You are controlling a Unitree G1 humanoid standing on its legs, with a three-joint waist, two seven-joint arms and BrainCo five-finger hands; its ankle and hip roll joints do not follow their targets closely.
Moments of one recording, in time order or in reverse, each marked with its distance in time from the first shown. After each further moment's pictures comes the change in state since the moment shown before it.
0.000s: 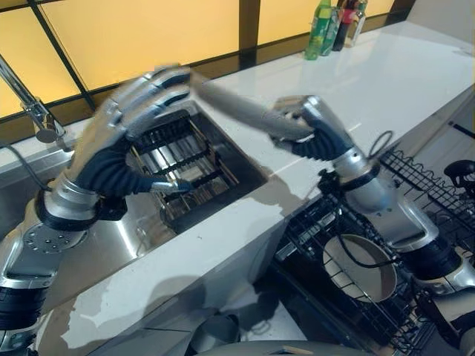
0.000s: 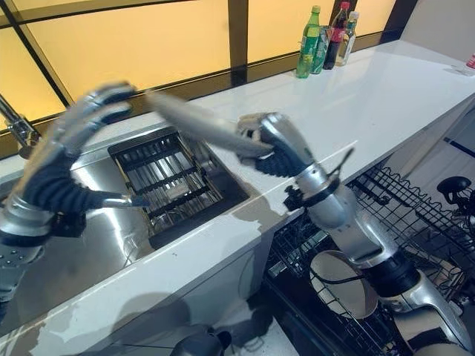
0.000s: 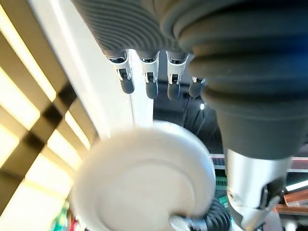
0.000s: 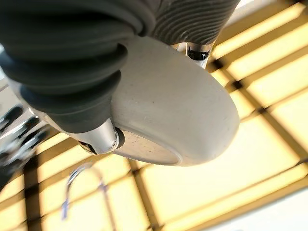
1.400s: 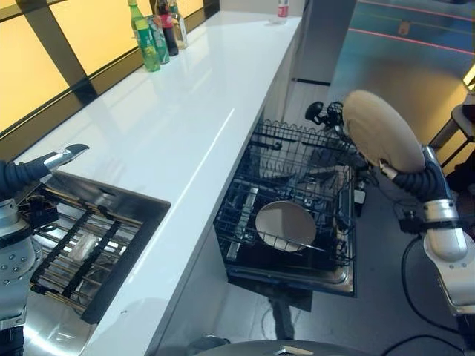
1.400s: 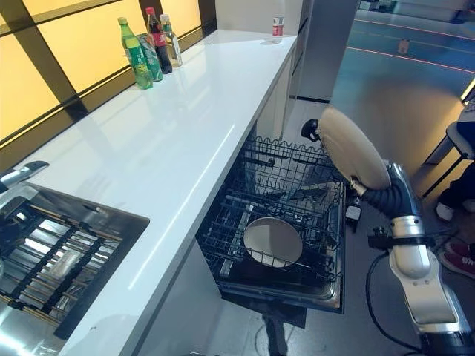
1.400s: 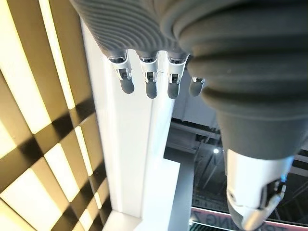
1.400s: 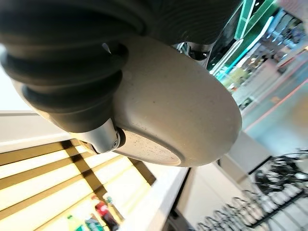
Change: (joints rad) left arm 0.248 -0.161 0.329 0.119 0.070 0.217 0.244; right arm 0.565 -0.002 -0.439 0.111 0.156 0.044 -0.010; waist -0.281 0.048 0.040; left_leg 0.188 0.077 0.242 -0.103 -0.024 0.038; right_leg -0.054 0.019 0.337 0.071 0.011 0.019
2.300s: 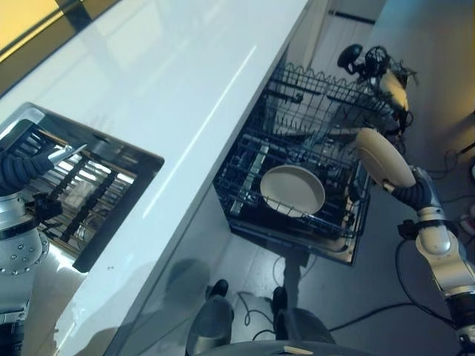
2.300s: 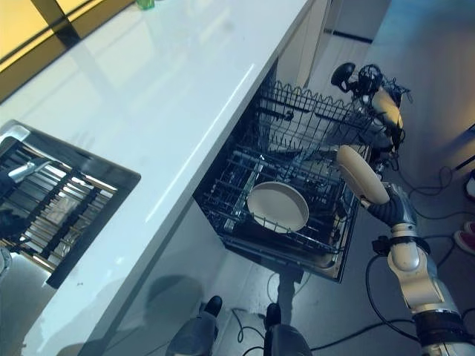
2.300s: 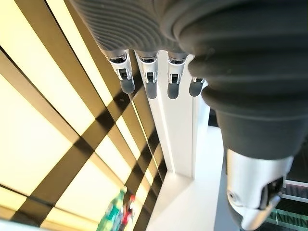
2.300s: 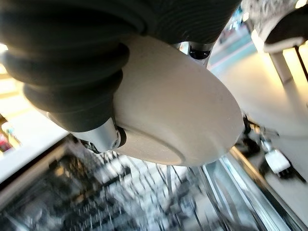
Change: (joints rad) left arm -0.064 0.058 -0.133 0.044 0.004 0.102 0.112; right arm -0.229 -0.051 0.187 0.474 -0.090 0.030 -0.014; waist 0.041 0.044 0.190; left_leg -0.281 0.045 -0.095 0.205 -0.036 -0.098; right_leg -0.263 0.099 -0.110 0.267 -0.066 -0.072
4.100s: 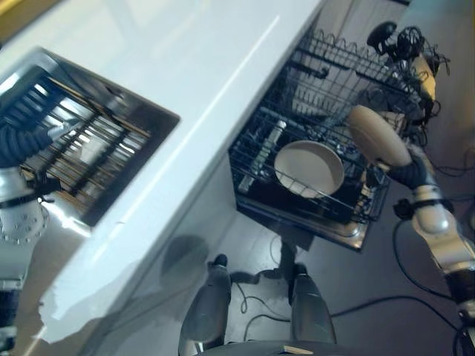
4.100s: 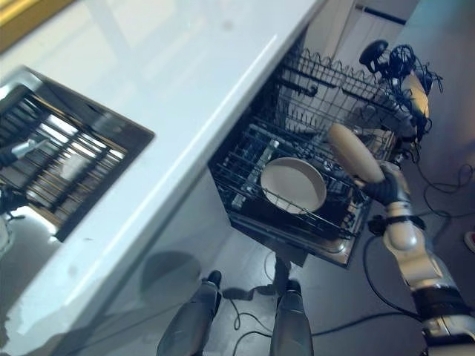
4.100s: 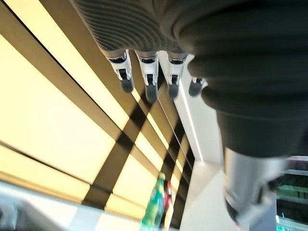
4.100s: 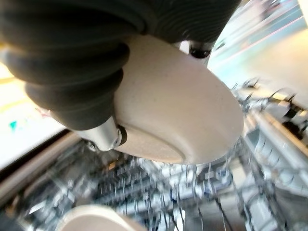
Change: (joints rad) left arm -0.152 0.157 -0.111 0.197 0.020 0.052 0.064; right arm -0.144 -0.039 0.092 0.007 0.060 -0.066 -0.037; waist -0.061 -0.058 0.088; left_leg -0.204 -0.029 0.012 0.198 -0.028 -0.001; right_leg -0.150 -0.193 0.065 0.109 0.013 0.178
